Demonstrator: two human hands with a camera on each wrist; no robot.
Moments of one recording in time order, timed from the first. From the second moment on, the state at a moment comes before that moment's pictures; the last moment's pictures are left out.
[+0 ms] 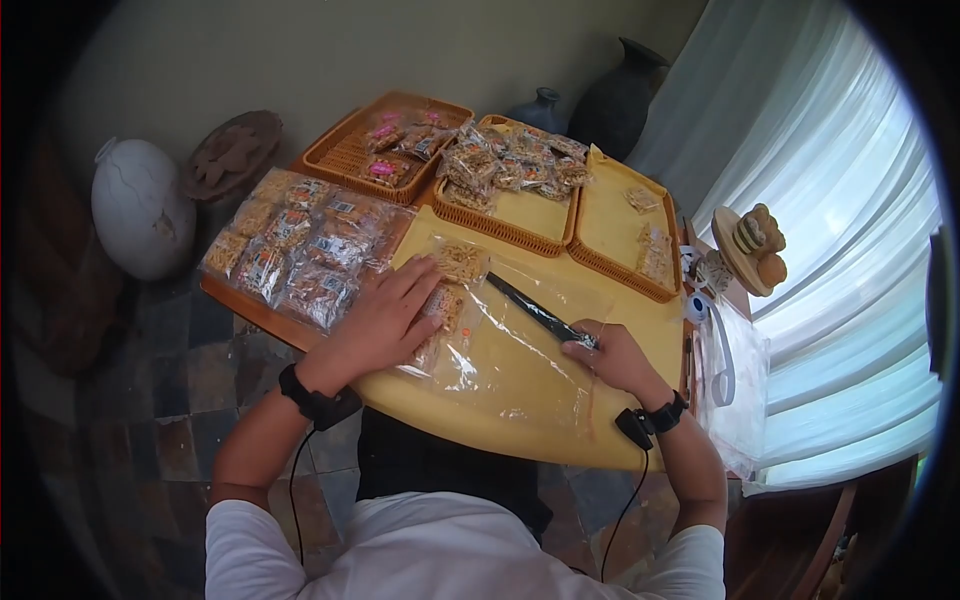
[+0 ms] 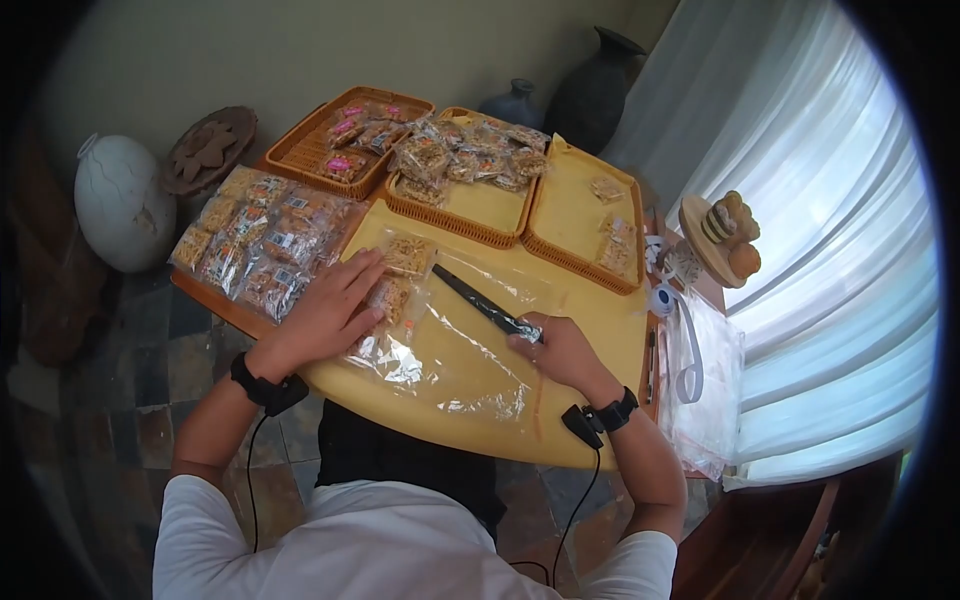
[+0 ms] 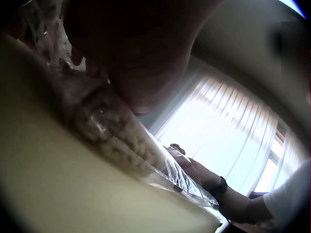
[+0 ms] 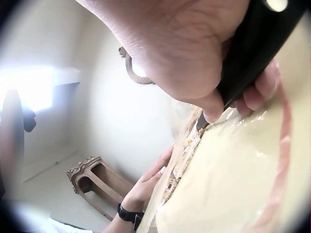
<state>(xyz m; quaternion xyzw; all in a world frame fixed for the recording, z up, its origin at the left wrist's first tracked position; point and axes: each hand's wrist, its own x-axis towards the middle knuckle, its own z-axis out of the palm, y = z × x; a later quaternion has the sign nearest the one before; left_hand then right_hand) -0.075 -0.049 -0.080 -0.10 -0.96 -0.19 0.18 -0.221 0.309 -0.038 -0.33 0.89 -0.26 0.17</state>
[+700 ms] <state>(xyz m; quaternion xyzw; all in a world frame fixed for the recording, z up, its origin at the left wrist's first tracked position) -0.073 -0.042 -0.080 -0.09 -0.98 -0.15 0.07 -0.222 0.292 -0.054 -0.38 0.87 -0.30 0.03</state>
